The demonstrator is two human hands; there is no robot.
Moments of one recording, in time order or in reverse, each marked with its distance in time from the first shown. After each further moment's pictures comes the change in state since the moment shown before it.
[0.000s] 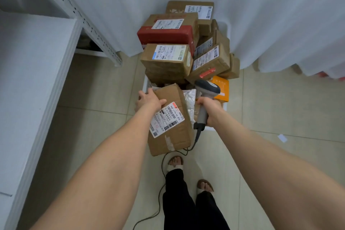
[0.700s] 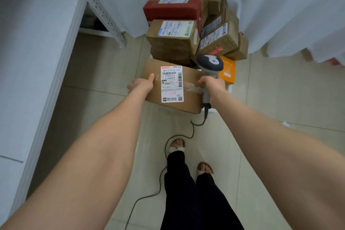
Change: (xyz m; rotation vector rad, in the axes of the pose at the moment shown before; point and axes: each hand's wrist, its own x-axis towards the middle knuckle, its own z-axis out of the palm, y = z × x) left_hand 0.000 -0.045 -0.002 -0.318 0.074 -0.229; right_hand -0.016 0.013 0.005 -0.041 0.030 -0.179
